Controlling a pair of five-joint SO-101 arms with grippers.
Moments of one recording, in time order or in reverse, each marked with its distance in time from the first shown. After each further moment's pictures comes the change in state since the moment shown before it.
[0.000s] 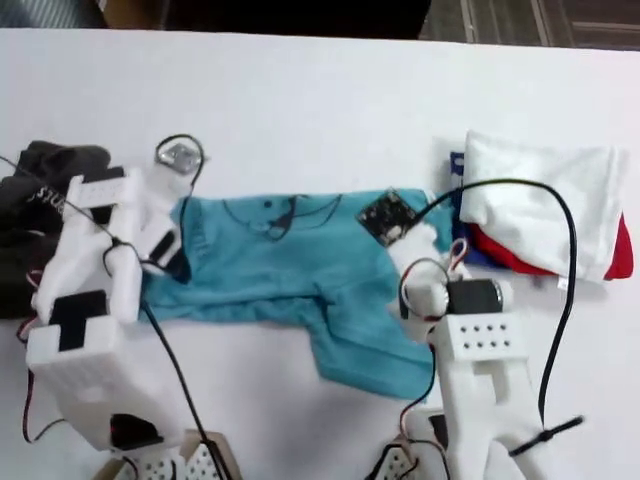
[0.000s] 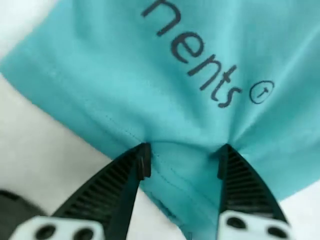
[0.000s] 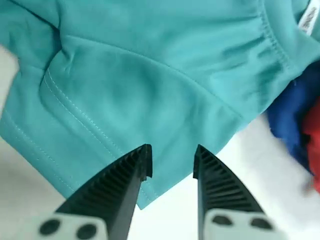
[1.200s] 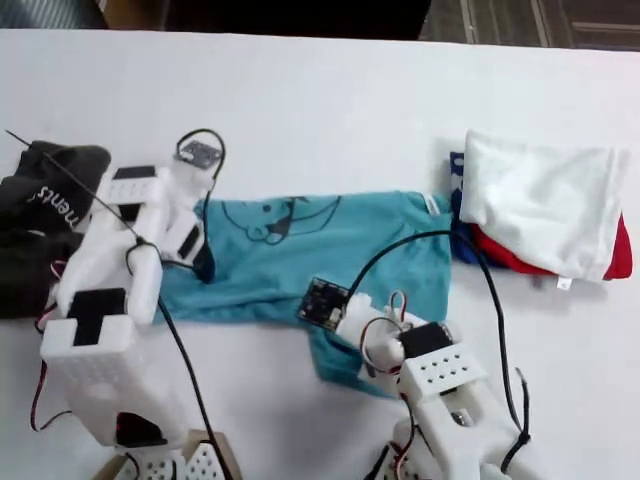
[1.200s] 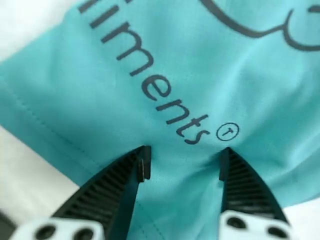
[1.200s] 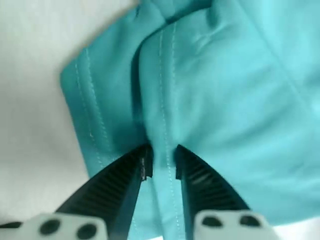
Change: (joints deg) left arm 7.8 2.8 -1.0 -1.9 13.2; right arm -15.1 -2.9 20.6 -11.4 11.9
